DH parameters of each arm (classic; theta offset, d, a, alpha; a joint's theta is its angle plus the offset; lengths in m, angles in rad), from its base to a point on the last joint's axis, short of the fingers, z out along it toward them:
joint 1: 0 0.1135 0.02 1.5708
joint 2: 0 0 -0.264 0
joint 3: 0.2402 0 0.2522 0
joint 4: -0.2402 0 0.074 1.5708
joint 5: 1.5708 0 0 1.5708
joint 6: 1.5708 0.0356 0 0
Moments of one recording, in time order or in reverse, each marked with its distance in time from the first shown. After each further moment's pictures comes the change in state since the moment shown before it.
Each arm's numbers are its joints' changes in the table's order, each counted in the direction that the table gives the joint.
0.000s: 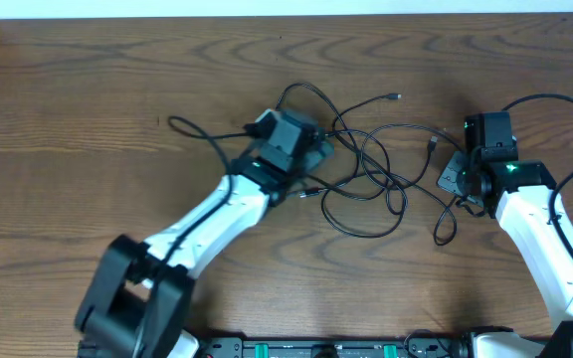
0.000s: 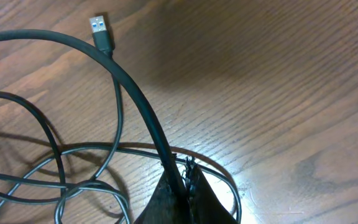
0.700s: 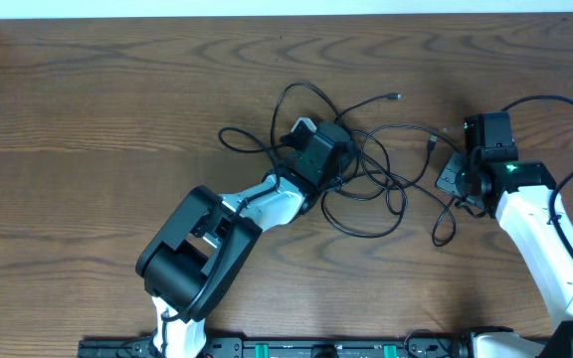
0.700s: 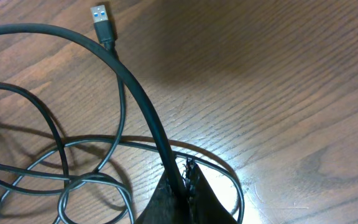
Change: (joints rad) left arm -0.100 -0.309 -0.003 0.509 0.019 -0.278; right arm 0.000 0.000 0.000 -0.011 -0.025 0.000
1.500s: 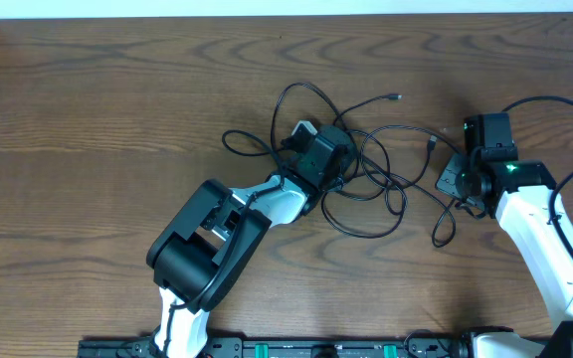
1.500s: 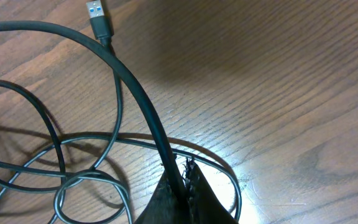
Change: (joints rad) left arm 0.000 -0.057 0.000 0.065 -0.008 -0.029; right arm 0.000 0.000 0.000 -0.013 0.000 0.000
